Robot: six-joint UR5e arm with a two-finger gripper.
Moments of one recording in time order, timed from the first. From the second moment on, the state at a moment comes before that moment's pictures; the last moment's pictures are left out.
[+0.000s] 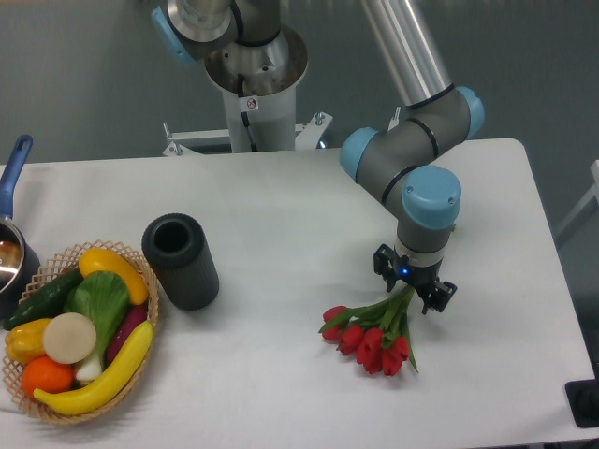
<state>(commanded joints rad) 2.64 -2.11 -1.73 -0.73 1.62 1.31</state>
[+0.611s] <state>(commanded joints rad) 2.62 -2.12 -1.71 -0.73 1.67 1.28</state>
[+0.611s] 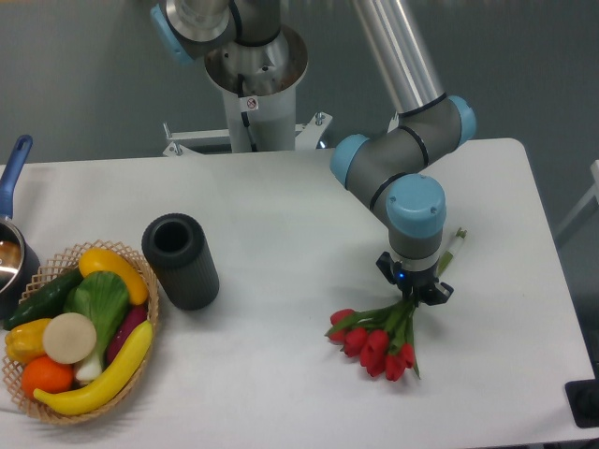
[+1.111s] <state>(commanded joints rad) 2.64 -2.05 -1.70 -0.74 1.66 1.28</state>
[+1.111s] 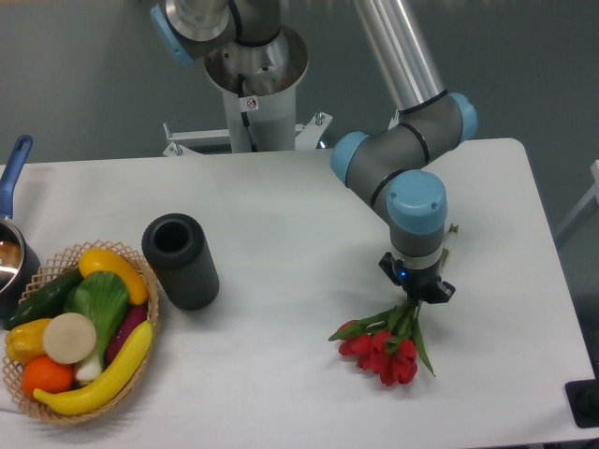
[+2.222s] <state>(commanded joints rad) 2.72 -2.04 -1.43 -1.13 1.55 1.32</state>
